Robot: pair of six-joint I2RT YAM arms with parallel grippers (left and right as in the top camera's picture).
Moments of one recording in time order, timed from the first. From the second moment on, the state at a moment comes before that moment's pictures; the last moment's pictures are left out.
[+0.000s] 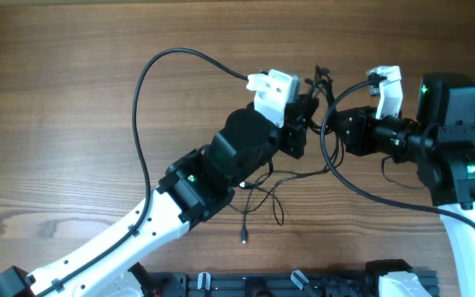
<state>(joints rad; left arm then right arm) -0.88 1.32 1.10 0.00 -0.07 -0.47 0.07 1.11 1.21 -0.91 -0.63 0.18</state>
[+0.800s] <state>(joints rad) -0.91 1.32 1.11 -0.06 -0.22 -0.53 0.07 0.96 1.21 -0.93 -0.65 0.04</state>
